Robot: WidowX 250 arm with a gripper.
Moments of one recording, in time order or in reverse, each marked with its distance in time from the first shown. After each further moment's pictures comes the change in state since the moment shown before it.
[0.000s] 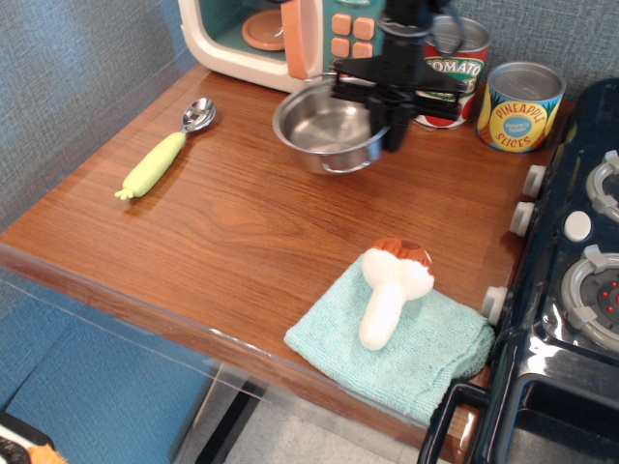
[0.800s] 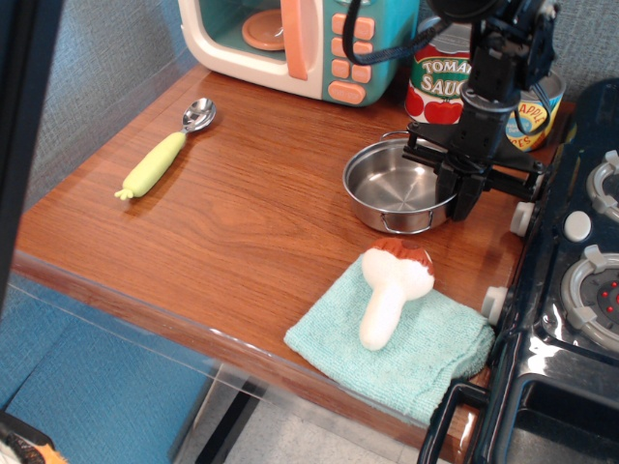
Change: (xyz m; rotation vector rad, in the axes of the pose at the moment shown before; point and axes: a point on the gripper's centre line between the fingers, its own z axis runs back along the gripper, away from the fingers) arm -0.029 -0.058 -0.029 -0.032 0.072 -0.157
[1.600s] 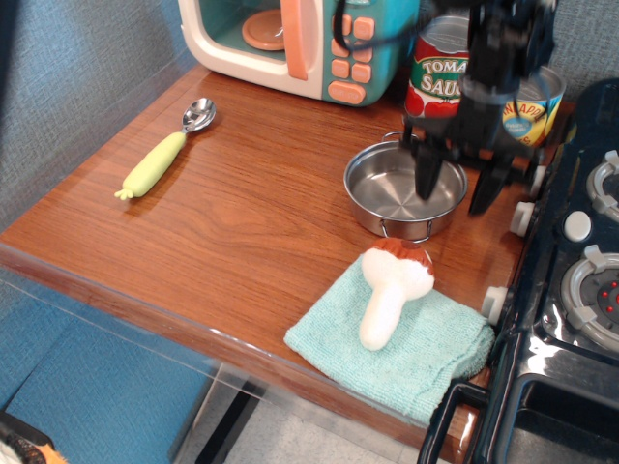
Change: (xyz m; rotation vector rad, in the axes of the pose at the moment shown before) arm -0.002 0.007 0.033 0.010 -0.063 0.068
